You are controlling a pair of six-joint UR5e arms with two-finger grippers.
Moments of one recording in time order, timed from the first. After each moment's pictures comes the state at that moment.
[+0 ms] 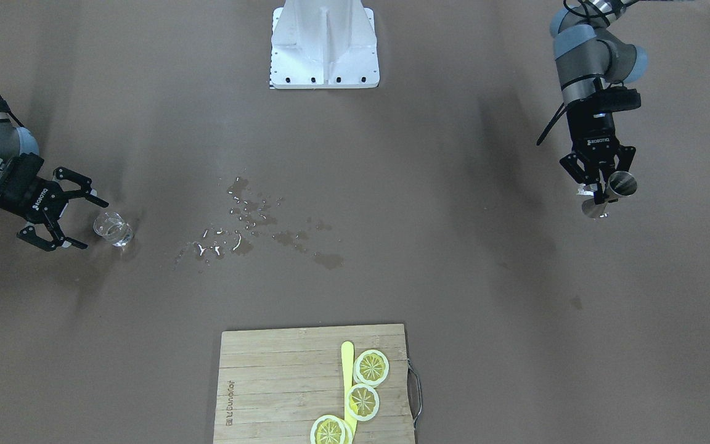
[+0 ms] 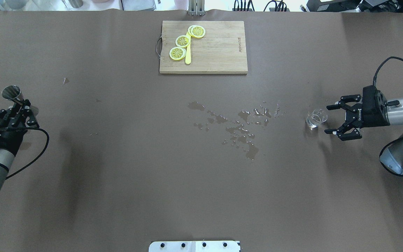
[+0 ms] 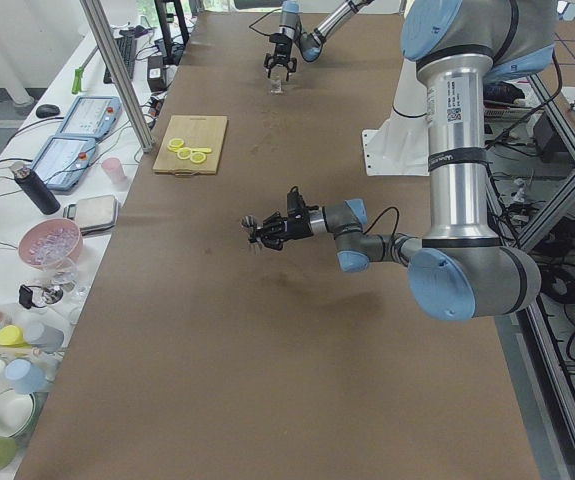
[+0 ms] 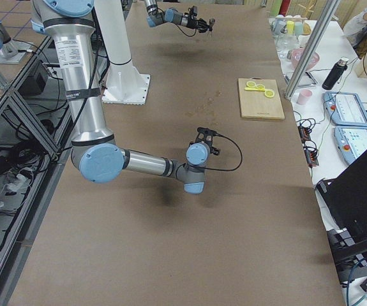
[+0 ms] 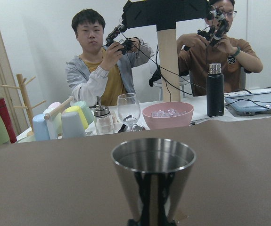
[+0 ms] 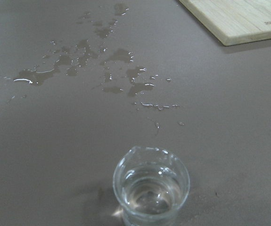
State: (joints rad) left arm -0.41 -1.40 -1.71 -2.72 -0.65 -1.04; right arm 0.91 -1.39 1.10 0.20 2.29 0.12
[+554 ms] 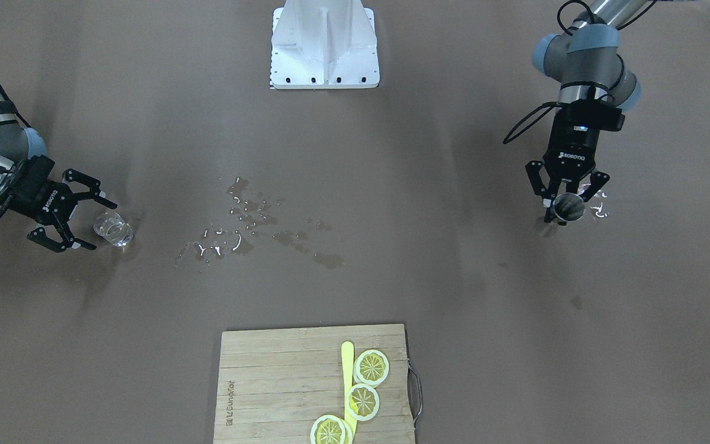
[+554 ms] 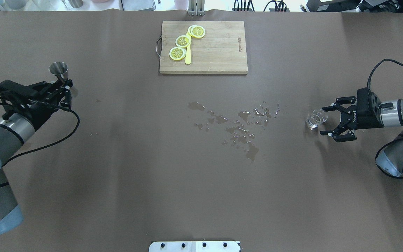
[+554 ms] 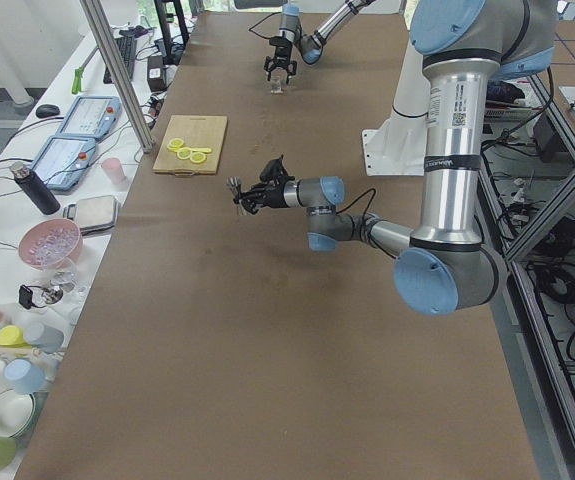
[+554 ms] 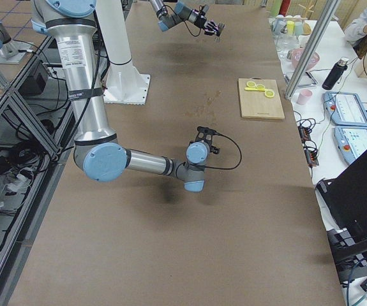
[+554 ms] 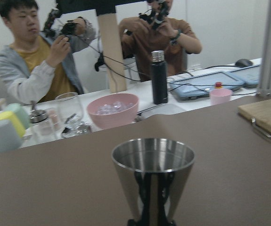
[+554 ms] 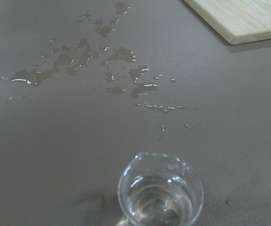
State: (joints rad) left arm -0.55 -1.65 -1.64 -2.93 -1.05 -0.63; right arm 0.89 -1.38 1.09 0.20 2.26 0.12
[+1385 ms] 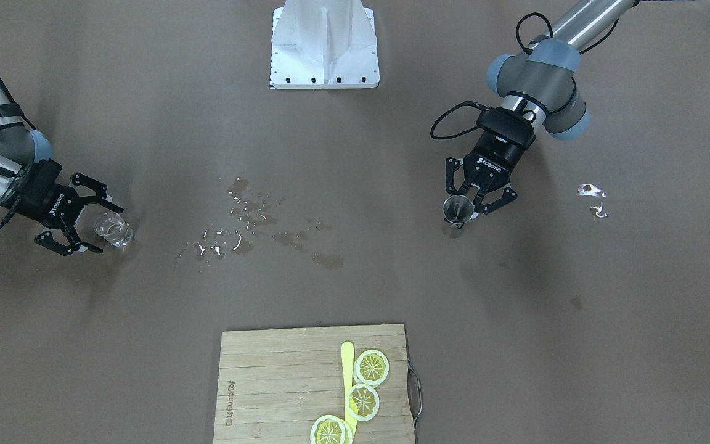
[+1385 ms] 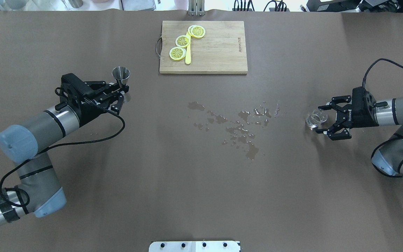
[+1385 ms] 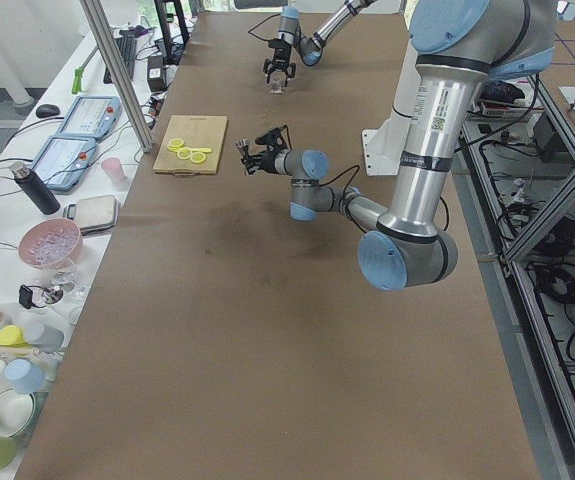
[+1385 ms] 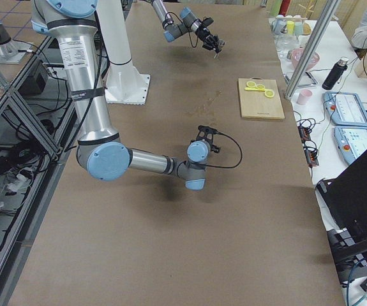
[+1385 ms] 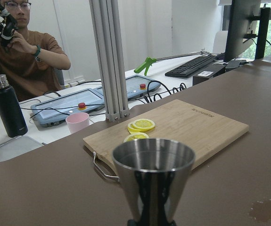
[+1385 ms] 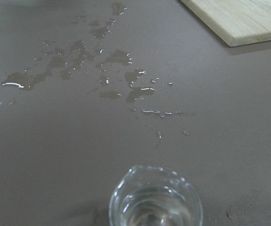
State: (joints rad) left arm -0.55 -1.86 -1.53 -2.98 -1.32 -0.50; right arm 0.88 -1.36 1.07 0.20 2.24 0.13
